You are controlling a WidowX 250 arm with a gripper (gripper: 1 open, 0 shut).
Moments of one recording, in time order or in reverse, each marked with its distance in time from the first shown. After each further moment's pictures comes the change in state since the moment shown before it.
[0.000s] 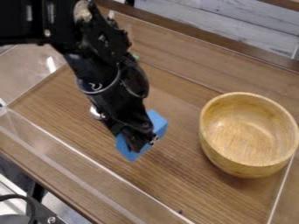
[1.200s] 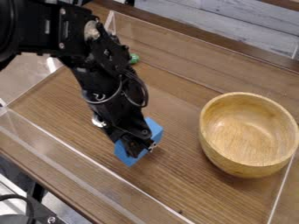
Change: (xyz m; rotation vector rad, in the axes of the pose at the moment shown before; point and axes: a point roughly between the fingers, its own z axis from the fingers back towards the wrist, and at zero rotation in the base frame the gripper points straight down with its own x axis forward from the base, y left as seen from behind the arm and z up) arm -0.003 0.011 -0.022 0.015 0.030 0.022
